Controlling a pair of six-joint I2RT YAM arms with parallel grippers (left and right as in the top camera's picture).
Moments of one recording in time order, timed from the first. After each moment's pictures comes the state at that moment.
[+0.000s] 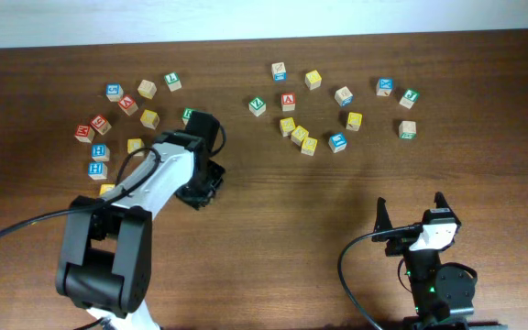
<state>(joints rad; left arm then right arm) -0.29 1.89 1.21 -0.84 0.02 -1.28 0.04 0.01 0.01 -0.07 0.01 0.02</state>
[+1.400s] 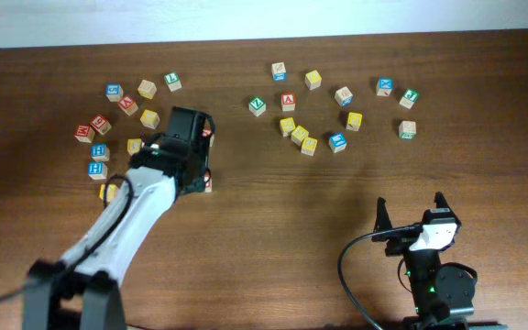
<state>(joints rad) -0.28 1.61 1.11 -0.58 -0.13 -1.67 0.04 0.01 0.01 -0.07 0.01 0.02</state>
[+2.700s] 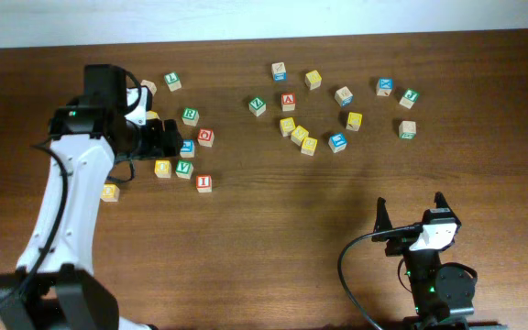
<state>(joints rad) 0.01 1.66 1.48 -1.02 0.12 -0.08 0.04 0.01 0.01 -0.07 0.01 0.02</state>
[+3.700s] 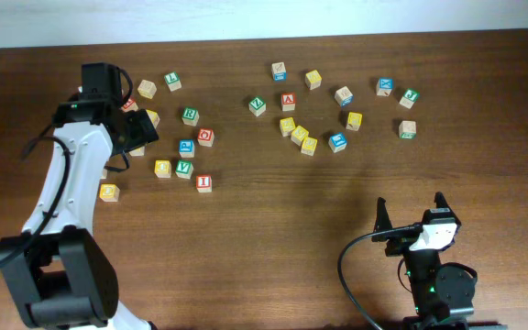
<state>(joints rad) 0.06 1.79 1.48 -0.89 -0.18 -0.33 0.04 0.01 0.01 -0.07 0.01 0.02</state>
